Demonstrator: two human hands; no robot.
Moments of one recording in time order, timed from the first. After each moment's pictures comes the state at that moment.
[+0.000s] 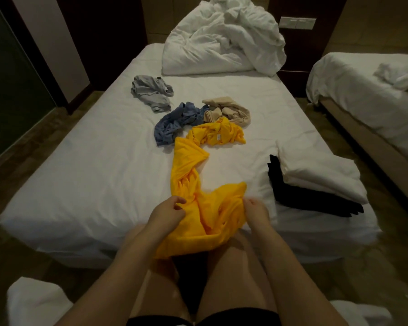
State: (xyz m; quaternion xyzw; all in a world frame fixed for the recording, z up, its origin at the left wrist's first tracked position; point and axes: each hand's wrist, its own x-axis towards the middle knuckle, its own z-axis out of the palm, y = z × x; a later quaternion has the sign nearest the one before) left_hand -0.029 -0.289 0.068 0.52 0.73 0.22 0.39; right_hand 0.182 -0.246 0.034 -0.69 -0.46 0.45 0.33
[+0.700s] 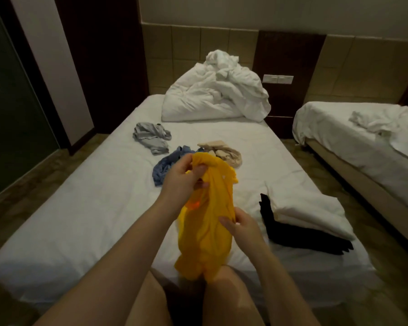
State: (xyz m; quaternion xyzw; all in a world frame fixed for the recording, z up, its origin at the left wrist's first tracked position) left_hand 0.010 -0.256 0.217 0.54 0.46 0.57 0.42; right_hand 0.172 -0.261 0.118 -0.54 -0.62 0.43 0.39
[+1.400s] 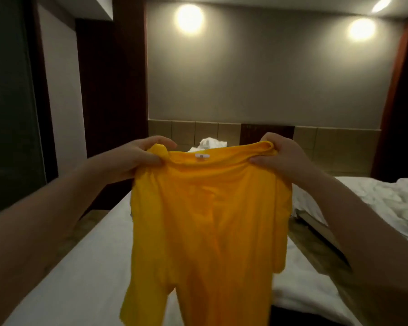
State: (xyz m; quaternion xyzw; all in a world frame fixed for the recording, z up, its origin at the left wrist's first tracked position) left_hand -0.084 -0.280 0.450 0.76 0.43 0.37 0.33; right_hand 0.231 -0.258 0.448 -0.42 -0.79 0.08 0.44
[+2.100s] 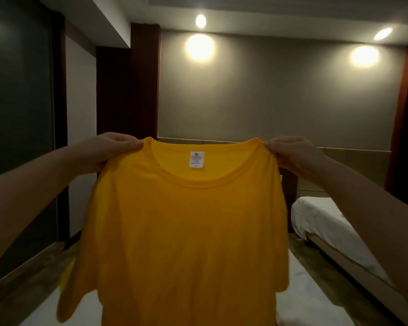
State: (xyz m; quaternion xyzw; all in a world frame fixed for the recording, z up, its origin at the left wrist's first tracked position) left_hand -0.141 -0.314 0.500 0.70 0.49 0.42 0.29; right_hand 0.223 -0.265 0.502 -0.36 -0.75 0.30 0.46
